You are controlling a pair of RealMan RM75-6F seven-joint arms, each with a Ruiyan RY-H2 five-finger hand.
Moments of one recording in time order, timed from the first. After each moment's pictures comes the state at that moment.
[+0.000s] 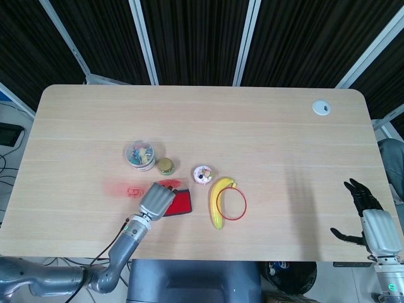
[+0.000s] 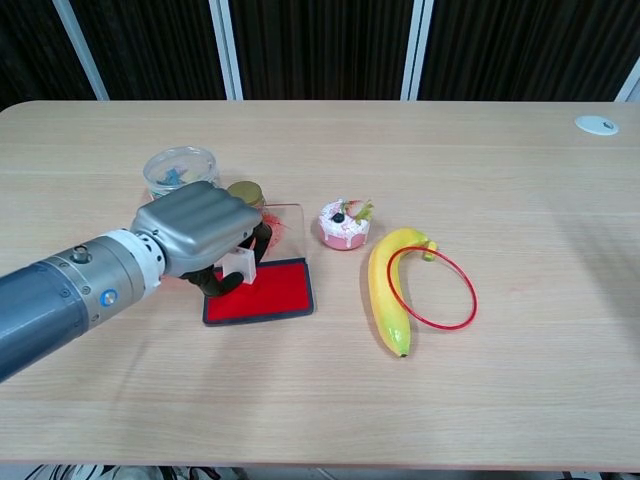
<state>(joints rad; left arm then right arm) -0.74 -1.81 -0.07 -1.46 1.02 1.04 0.94 0.08 -1.11 0.05 -1.60 -1.53 1.47 0.25</state>
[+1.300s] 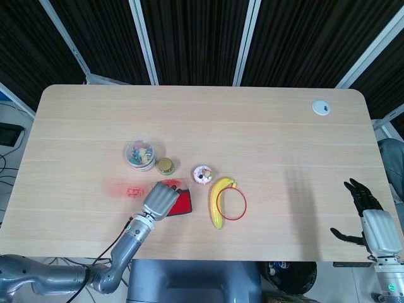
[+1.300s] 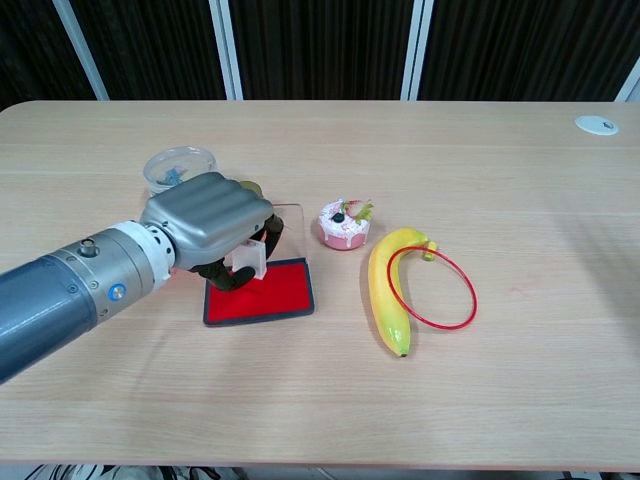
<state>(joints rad) -0.76 -1.81 -0.07 -1.47 1.07 1.08 0.93 0.08 -1.10 0.05 -1.60 -1.53 1.47 0.25</state>
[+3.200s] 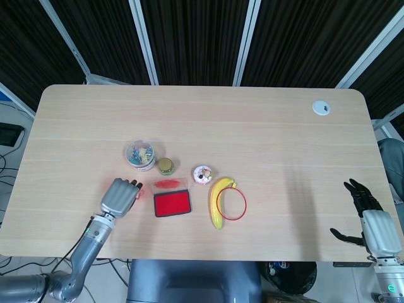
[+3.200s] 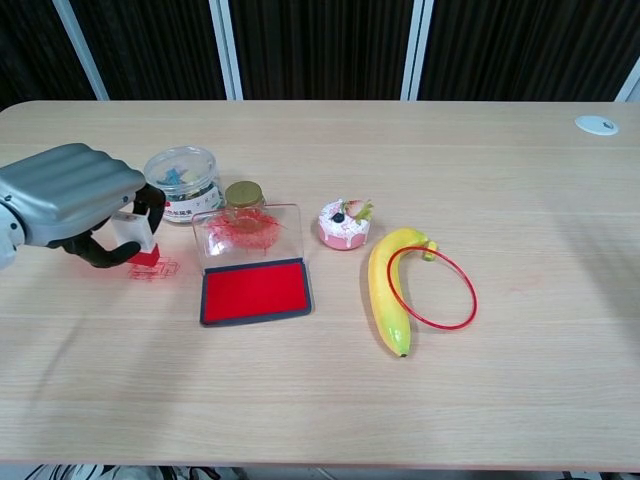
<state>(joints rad) -0.62 -1.56 0.01 -1.57 1.15 1.20 0.81 0.08 -1.11 0.05 -1.61 -1.54 1.48 0.24</state>
